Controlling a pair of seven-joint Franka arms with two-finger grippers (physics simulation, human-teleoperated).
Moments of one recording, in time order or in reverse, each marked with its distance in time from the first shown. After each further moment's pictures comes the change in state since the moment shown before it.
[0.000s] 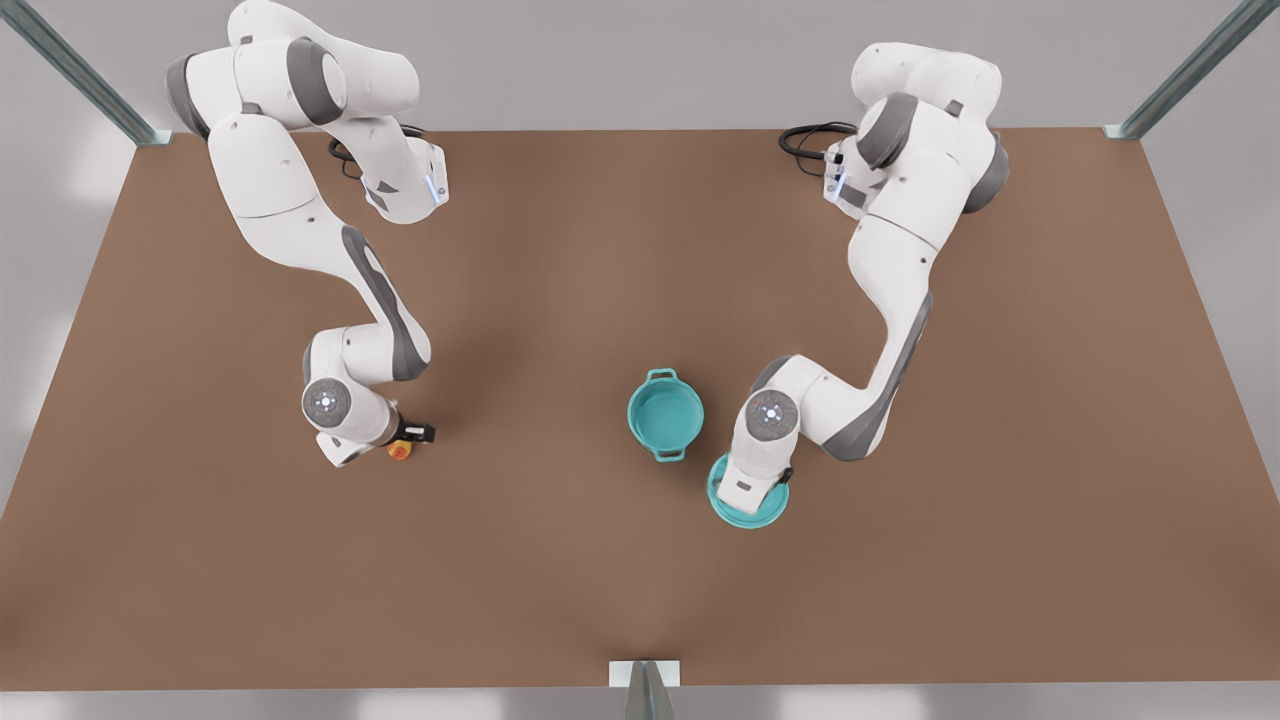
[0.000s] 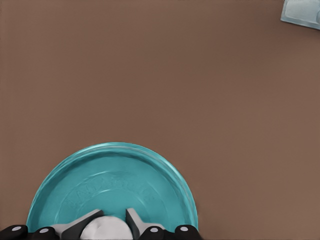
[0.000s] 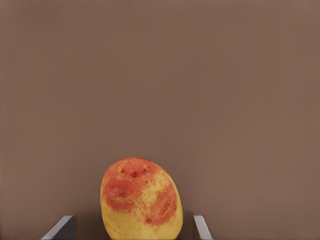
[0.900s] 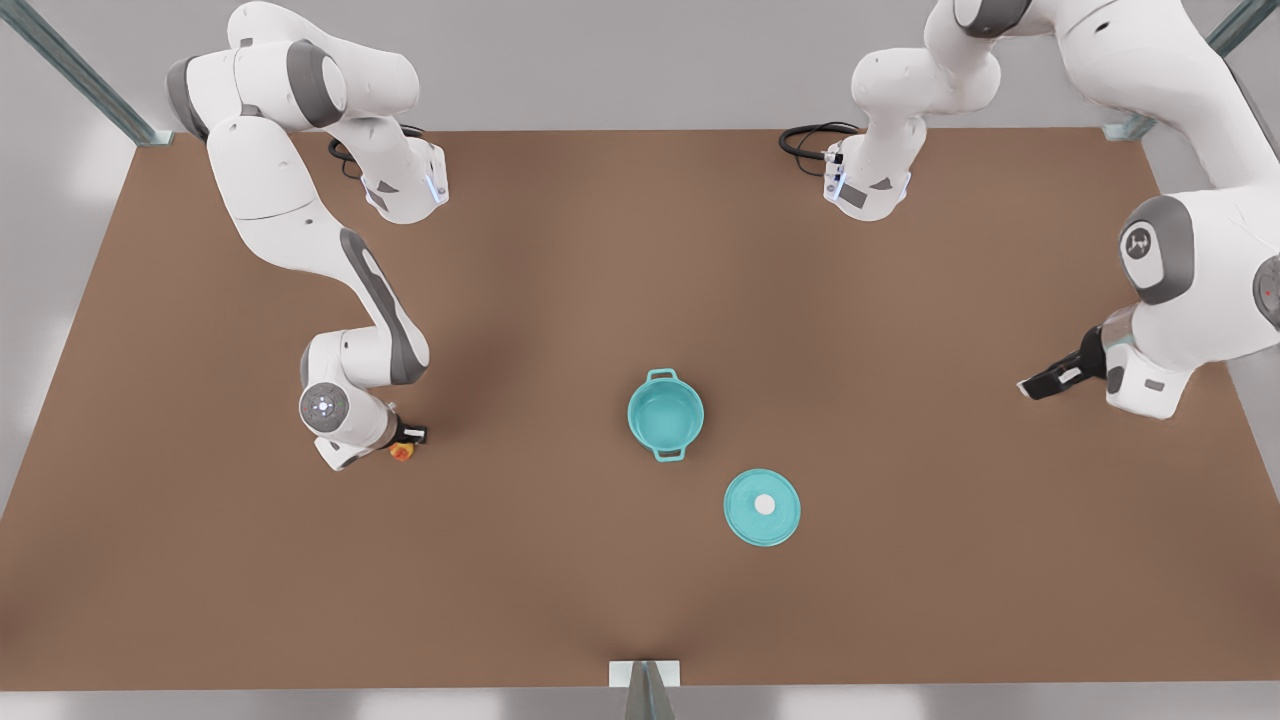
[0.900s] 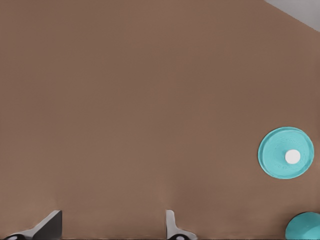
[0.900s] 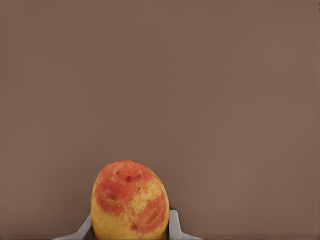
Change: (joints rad) left arm 0.201 -0.738 0.446 -0.307 -0.517 -0.579 0.613; right arm -0.006 0.007 0.001 0.019 0.005 -0.027 -0.029
